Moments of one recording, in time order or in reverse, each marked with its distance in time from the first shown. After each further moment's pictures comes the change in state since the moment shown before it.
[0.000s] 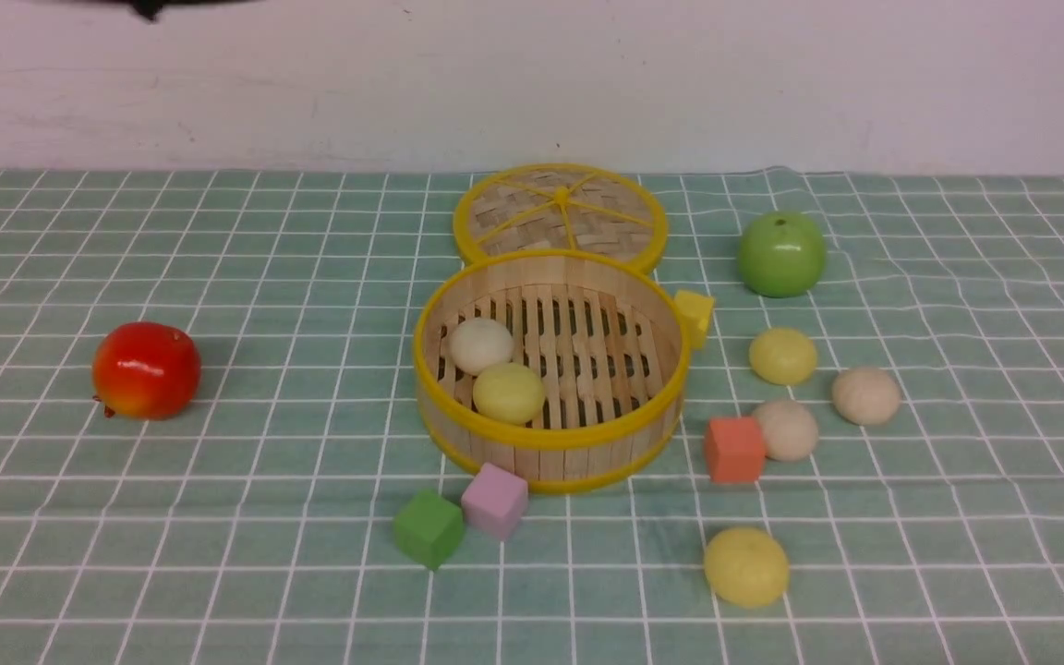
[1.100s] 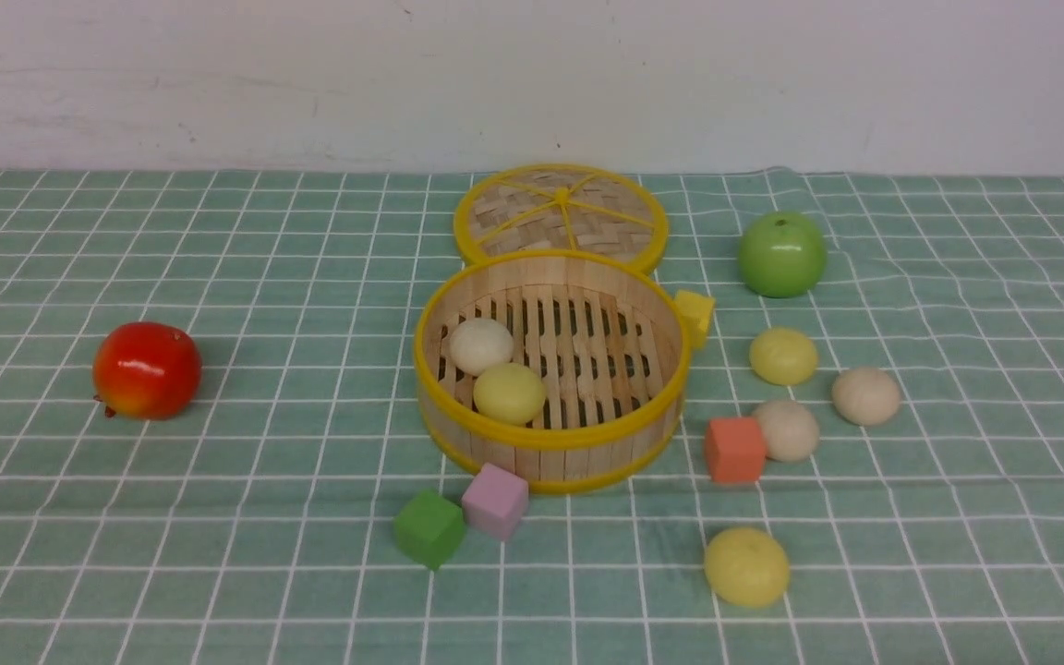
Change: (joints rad) right arm 0.000 0.000 0.000 0.000 0.000 0.000; left arm 0.000 -0.985 0.909 0.060 -0.261 -0.252
